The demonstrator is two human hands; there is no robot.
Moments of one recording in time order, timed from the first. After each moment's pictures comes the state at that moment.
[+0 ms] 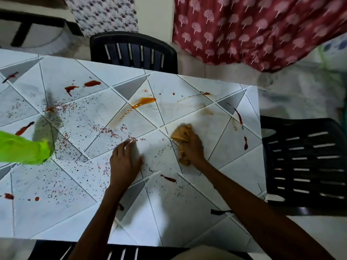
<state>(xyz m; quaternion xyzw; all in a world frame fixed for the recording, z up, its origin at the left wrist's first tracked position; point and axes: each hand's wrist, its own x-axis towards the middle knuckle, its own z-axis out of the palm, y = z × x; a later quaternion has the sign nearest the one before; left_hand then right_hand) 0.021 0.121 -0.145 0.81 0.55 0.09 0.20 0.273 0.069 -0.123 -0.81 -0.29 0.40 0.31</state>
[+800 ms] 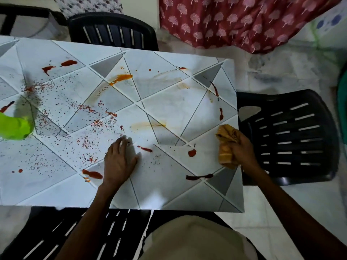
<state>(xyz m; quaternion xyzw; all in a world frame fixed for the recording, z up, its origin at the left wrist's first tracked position) 0.041 0.008 -0.140 0.83 0.52 0.04 0.18 0.423 -0.150 -0.077 -0.84 -0.20 0.37 0.34</state>
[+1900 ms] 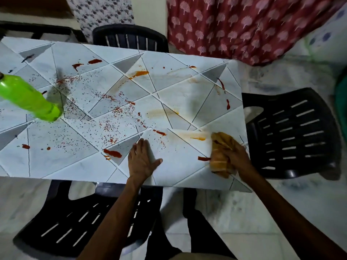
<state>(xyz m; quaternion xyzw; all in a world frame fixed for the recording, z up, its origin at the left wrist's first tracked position) 0.022 -0.070 -0.151 0.81 0.55 -0.01 0.21 0.324 -0.219 -0.071 -0.77 -0.19 0.44 0.41</state>
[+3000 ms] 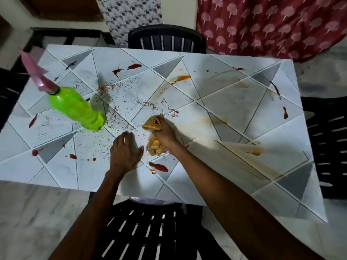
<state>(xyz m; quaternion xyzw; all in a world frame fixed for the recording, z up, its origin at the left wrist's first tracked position) -0.151 0.098 -0.152 0.82 0.56 0.05 0.12 0.038 0.088 -0.115 -0.70 -0.34 0.53 0.34</state>
